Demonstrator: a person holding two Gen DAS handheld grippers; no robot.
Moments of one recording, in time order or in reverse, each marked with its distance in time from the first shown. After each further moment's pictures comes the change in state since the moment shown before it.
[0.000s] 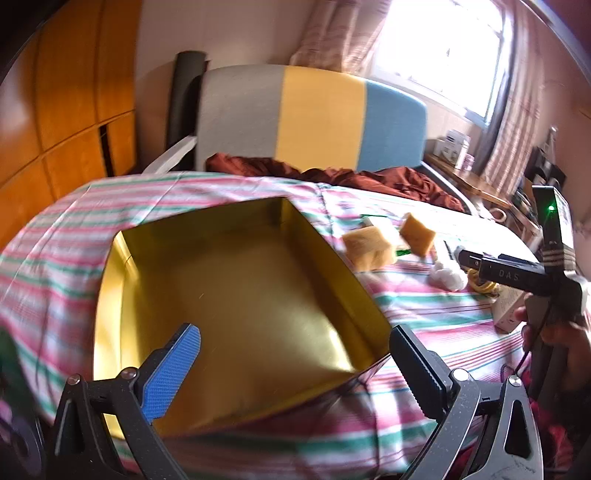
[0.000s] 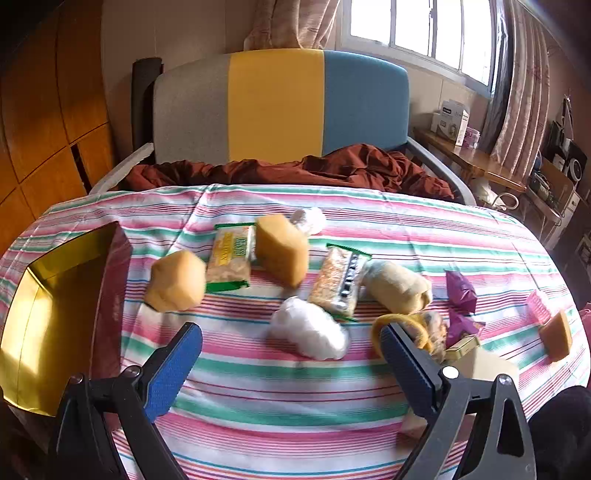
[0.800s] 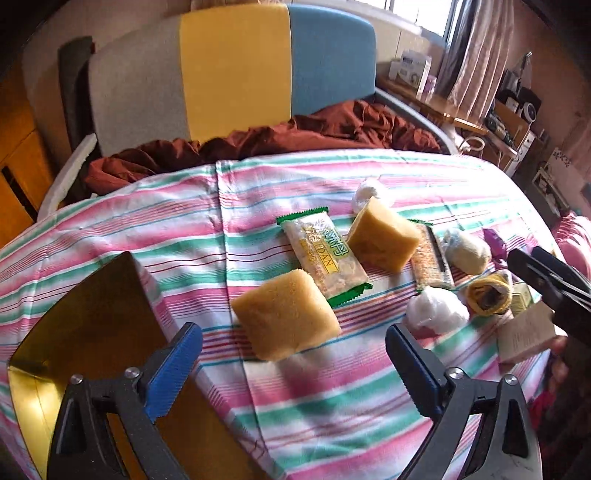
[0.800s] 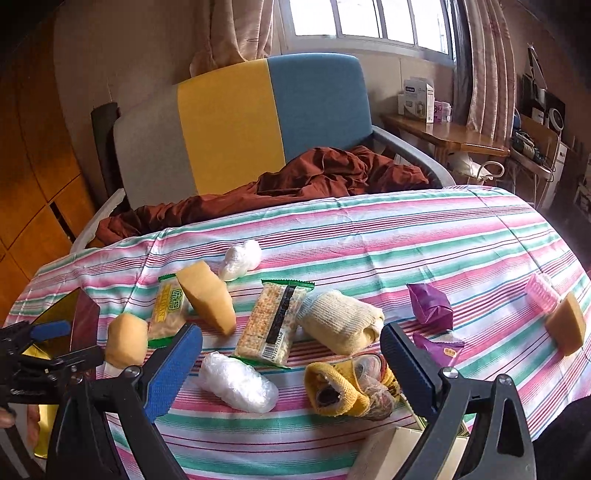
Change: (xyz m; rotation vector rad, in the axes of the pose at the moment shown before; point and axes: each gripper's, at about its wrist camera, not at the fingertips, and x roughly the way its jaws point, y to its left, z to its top) left arm 0.185 -0.108 0.107 0.207 0.296 -0.110; right arm 0.023 -0.083 0.023 0.190 -0.031 0.043
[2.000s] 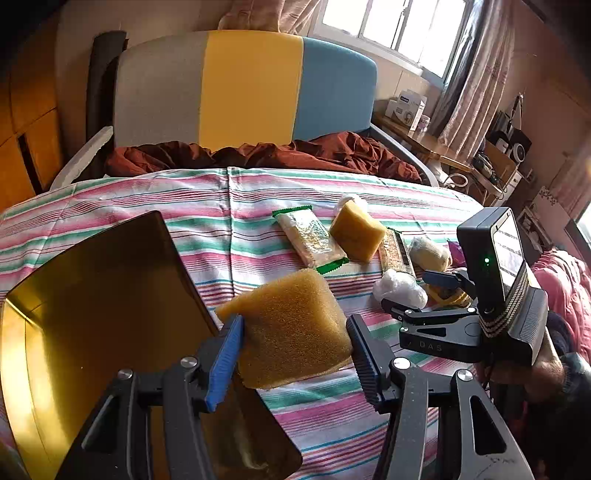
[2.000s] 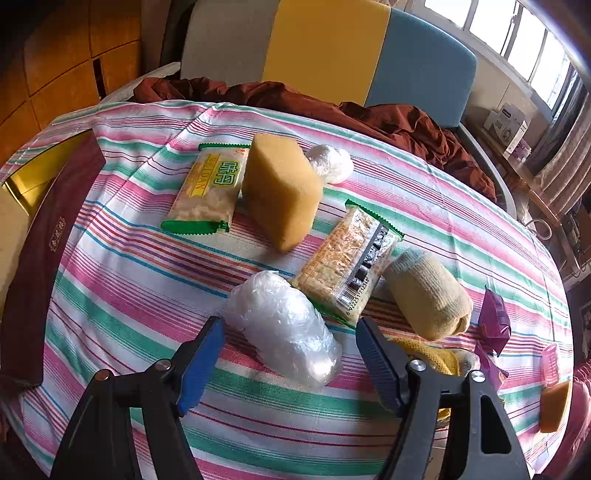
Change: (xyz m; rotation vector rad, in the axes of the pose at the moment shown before) left arm -0.066 0.010 -0.069 -0.102 -0.157 -0.075; right arm 0.069 0.068 -0.046 -0.432 0.269 -0.026
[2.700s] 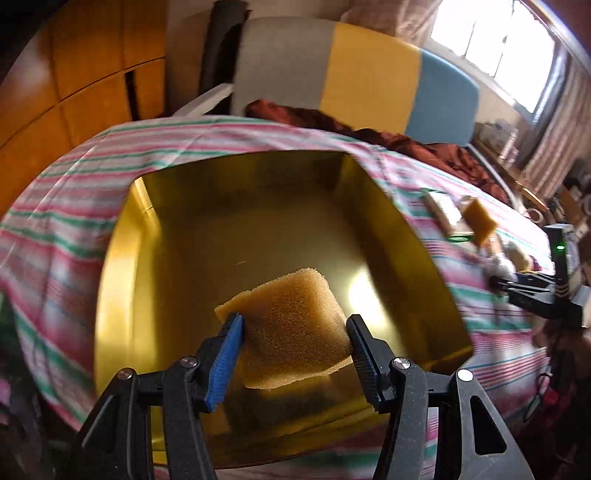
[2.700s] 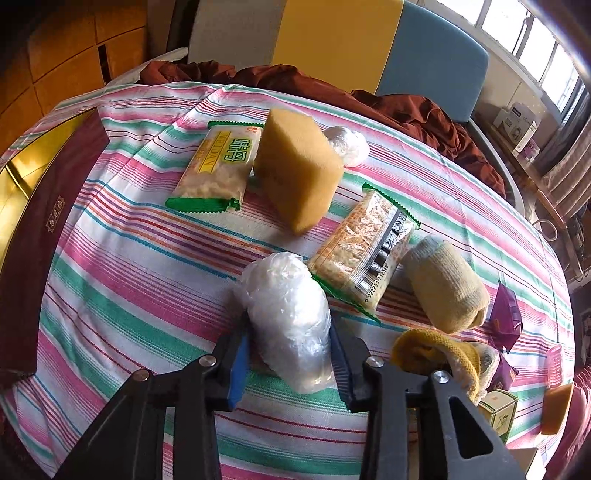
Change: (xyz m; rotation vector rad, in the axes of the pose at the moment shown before) left arm -0.050 0.129 -0.090 -0.247 0.025 0.280; right arm 0.010 0.009 -0.002 -0.032 0.038 0.004
